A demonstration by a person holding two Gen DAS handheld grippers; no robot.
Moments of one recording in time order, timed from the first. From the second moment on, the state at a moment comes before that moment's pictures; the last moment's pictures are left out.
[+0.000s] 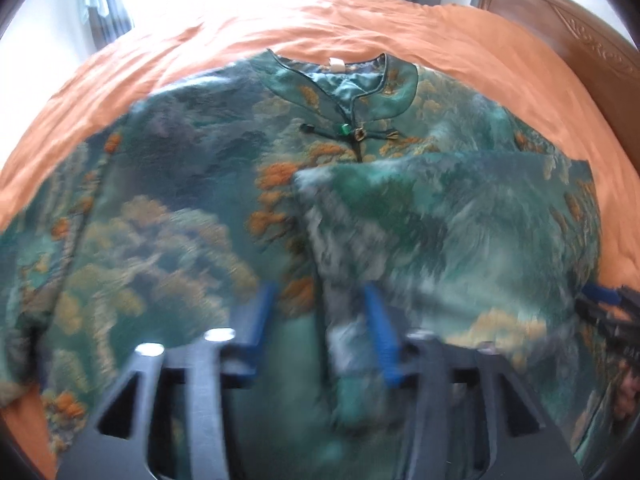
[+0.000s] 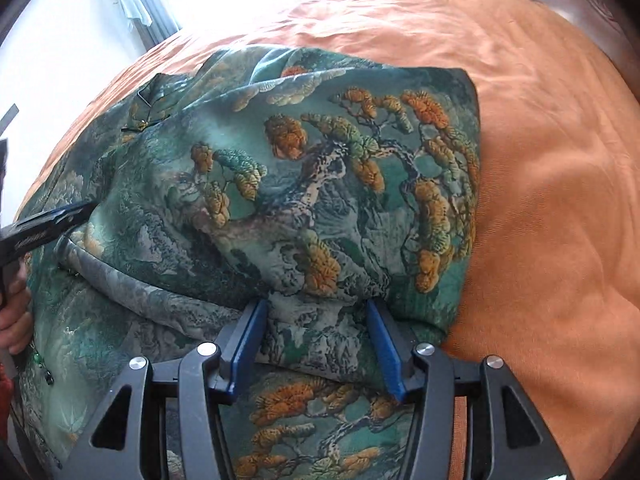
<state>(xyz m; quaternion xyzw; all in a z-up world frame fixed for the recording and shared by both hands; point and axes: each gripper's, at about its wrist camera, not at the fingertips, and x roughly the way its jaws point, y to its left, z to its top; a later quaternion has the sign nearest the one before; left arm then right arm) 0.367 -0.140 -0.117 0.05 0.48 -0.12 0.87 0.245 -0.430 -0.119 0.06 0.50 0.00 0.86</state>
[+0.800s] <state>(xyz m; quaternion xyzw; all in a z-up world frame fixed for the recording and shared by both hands) 0.254 0.250 -0.049 -0.02 0.45 0.15 0.88 0.092 -0.292 -0.039 0.02 0.42 0.10 0.90</state>
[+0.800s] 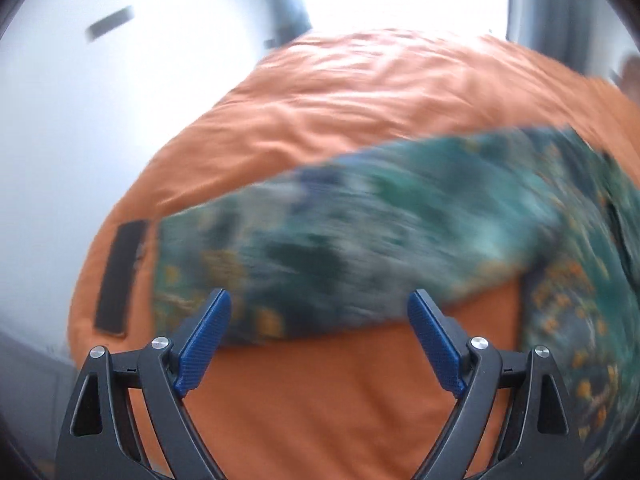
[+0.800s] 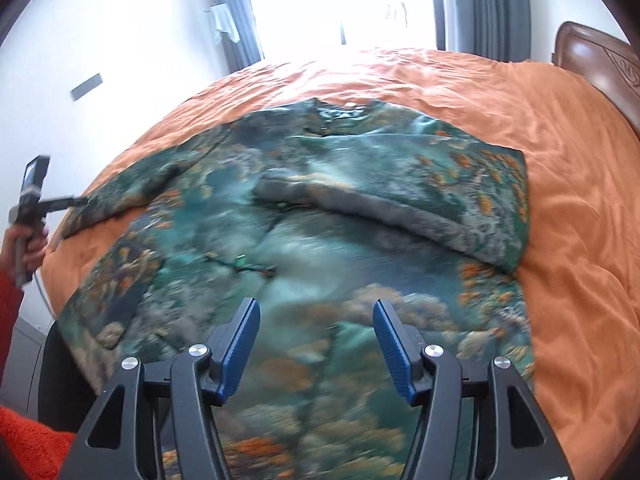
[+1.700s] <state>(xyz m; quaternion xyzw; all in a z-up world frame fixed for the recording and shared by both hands) 0.277 0.219 0.036 -0.05 0.41 0.15 0.90 0.025 -0.236 -0.053 0.07 0.41 0.15 0.90</state>
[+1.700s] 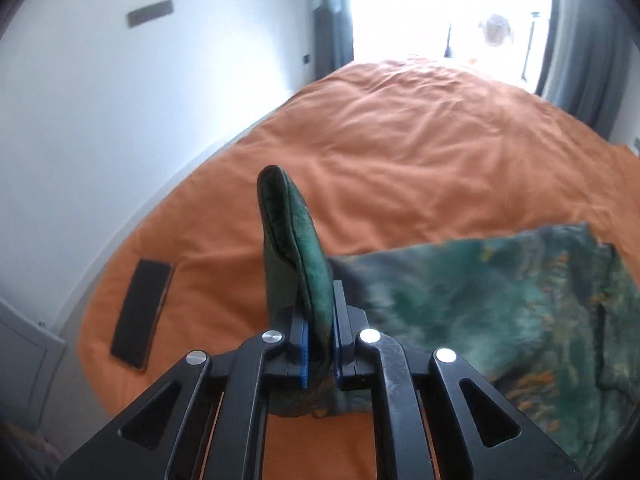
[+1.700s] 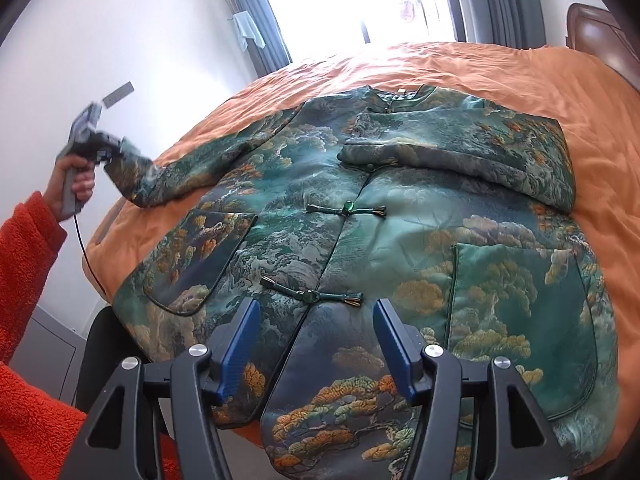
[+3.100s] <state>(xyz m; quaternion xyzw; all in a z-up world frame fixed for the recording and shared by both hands) 0.130 -0.055 -0.057 0.10 0.38 -0.05 0.92 0.196 -0.276 -0.045 0.18 0.44 0.16 0.87</state>
